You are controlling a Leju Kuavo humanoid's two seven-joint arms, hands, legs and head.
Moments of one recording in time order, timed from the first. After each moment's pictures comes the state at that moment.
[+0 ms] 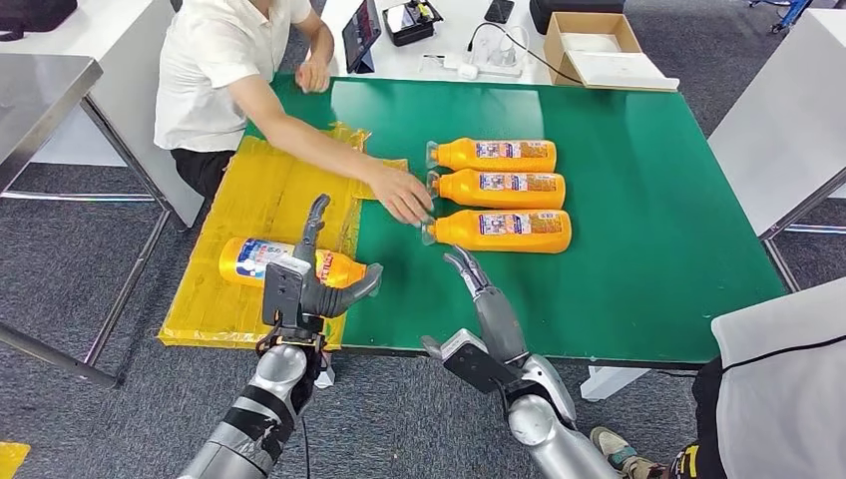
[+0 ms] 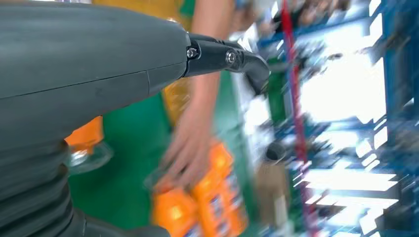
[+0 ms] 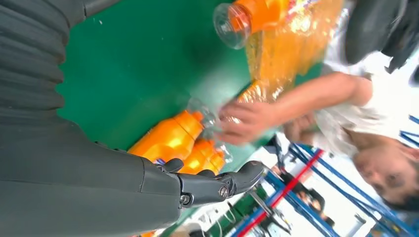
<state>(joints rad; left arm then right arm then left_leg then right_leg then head) -0.31 -0.25 -0.29 -1.04 -0.21 0.29 -0.51 -0.24 0.02 0.54 -1.15 0.56 -0.23 -0.50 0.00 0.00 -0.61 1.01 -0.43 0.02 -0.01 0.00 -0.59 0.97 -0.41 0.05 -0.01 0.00</state>
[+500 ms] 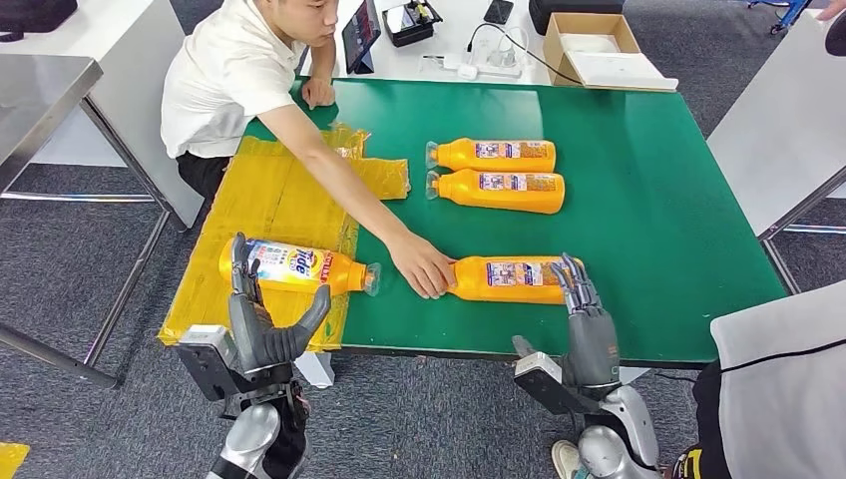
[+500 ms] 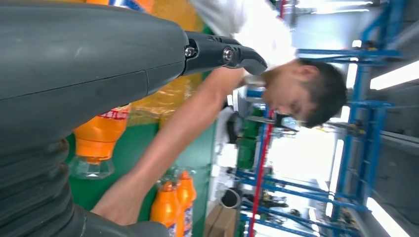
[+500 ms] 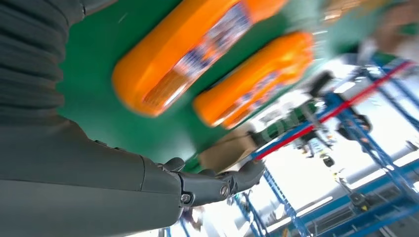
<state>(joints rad) -0.02 -0.22 -0.37 -1.43 -0.02 0.49 -0.57 -0.10 -0.16 0.32 -1.27 0.79 -0.45 -0.45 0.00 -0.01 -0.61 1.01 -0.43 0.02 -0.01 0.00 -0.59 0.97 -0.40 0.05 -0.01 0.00</state>
